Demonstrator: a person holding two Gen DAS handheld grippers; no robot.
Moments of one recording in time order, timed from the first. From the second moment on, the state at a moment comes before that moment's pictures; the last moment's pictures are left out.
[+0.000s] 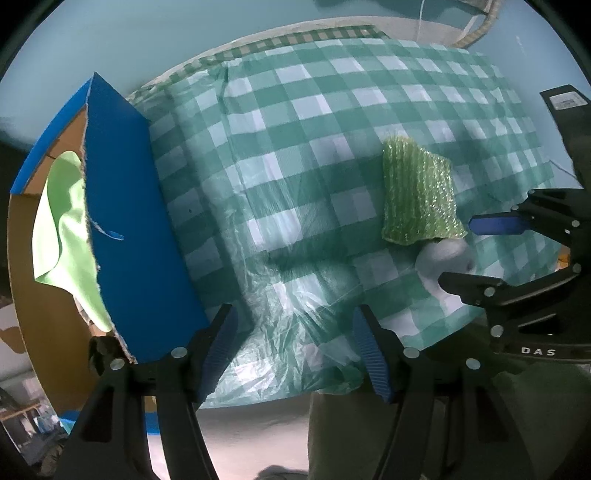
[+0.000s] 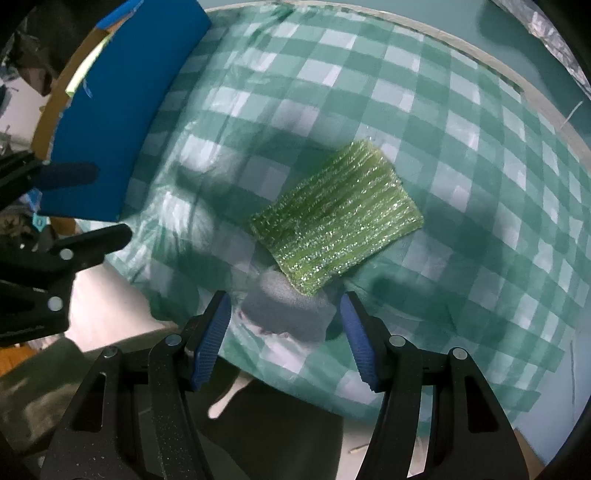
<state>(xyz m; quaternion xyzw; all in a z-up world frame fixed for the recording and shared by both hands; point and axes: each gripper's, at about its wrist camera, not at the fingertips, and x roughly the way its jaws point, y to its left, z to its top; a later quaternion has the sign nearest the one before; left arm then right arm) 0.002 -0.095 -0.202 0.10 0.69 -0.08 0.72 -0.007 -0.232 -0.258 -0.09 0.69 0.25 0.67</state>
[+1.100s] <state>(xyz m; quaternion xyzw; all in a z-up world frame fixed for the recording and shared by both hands) 0.023 -0.137 -0.219 0.13 0.69 -0.11 0.70 0.009 -0.299 -0.276 -0.07 0.70 0.18 0.69</state>
